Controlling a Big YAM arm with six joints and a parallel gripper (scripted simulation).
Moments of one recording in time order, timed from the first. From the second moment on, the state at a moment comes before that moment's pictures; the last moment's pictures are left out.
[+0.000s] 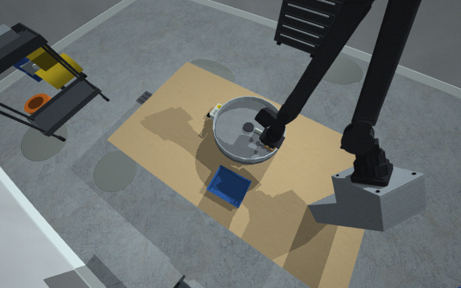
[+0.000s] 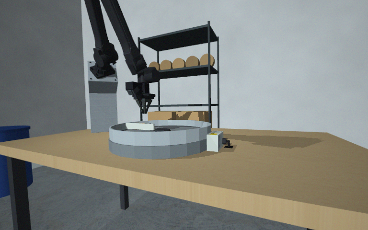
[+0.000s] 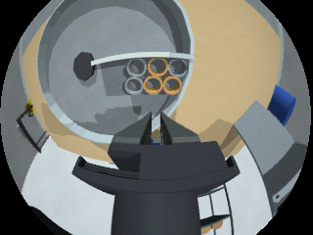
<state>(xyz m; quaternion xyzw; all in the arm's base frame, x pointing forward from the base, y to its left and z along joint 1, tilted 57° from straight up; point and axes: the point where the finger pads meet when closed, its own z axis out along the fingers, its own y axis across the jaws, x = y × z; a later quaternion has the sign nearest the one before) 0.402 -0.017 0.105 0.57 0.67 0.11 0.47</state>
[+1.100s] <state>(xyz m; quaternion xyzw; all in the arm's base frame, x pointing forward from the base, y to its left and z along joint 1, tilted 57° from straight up) 0.397 -0.030 0.100 0.39 0.79 -0.02 0.48</state>
